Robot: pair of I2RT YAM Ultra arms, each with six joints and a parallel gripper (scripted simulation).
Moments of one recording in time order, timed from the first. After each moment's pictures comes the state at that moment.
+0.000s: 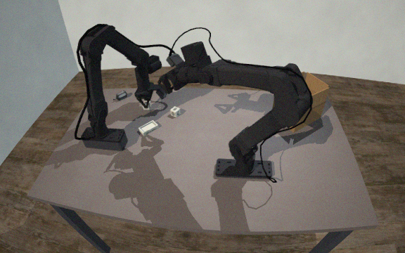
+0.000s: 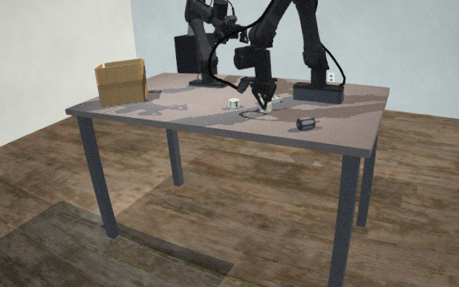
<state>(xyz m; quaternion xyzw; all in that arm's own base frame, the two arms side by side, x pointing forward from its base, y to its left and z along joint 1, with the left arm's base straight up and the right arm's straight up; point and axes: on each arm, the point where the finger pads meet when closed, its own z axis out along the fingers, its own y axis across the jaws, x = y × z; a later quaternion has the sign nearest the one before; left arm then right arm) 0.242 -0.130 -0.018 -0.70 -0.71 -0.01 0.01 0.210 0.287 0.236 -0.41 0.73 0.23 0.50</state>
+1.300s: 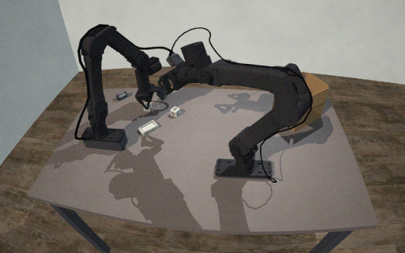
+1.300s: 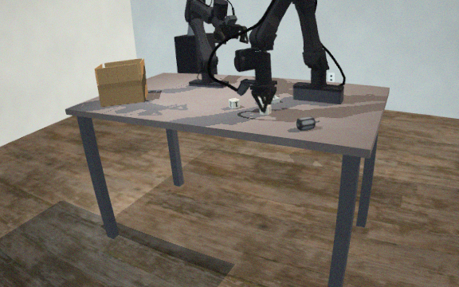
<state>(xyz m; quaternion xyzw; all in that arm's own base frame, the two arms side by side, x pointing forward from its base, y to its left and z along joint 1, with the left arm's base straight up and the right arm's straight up) 0.244 -0.131 -0.027 -0.70 -0.71 -0.01 0.00 0.210 0.287 0.236 -0.41 0.73 0.23 0.50</state>
